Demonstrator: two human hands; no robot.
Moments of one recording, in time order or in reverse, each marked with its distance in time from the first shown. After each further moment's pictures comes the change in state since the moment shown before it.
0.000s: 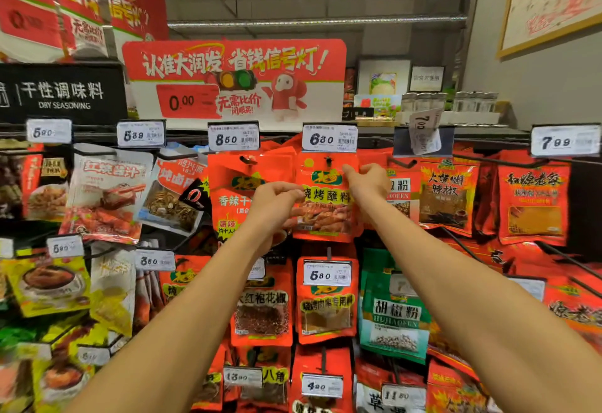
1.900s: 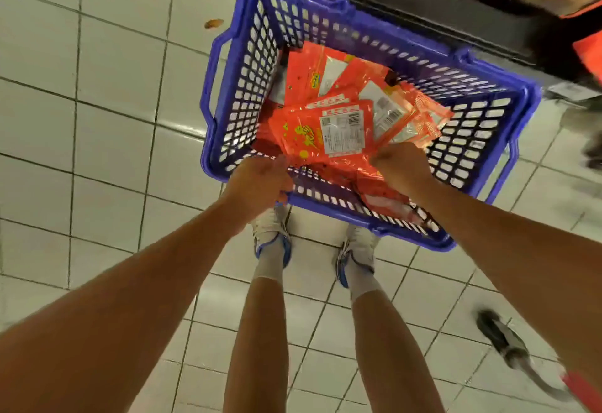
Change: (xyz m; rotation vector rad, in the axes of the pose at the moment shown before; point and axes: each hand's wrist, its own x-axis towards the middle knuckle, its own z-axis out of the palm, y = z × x) left_hand -0.548 -0.871 0.093 0.175 -0.097 -1.557; right_hand -0.591 0.973 -0.057 -0.882 -1.261 0.767
